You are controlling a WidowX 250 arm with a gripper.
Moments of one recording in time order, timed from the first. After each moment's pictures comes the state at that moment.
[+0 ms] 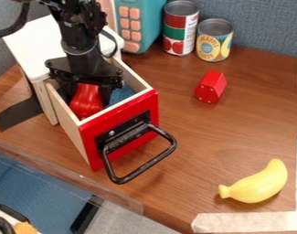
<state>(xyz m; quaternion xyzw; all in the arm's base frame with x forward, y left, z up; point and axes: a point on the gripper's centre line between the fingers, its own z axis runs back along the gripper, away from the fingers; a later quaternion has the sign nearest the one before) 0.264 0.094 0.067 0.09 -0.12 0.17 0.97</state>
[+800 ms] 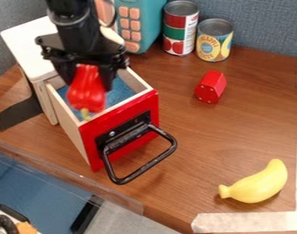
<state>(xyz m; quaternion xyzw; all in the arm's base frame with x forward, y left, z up) 0.248 0.058 0.126 0.04 -0.16 0.14 0.98</state>
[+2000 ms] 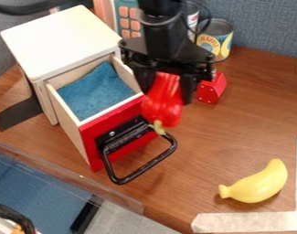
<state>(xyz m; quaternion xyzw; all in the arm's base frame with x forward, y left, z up) 0.268 -0.043 0.128 -0.02 -0.13 0.03 0.99</state>
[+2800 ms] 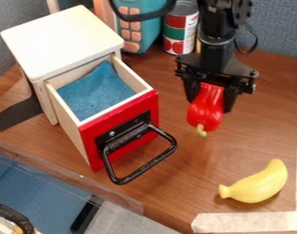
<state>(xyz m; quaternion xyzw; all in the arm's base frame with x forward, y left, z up) 0.334 -0.078 0.070 -0.02 -0.09 0.00 1.00</state>
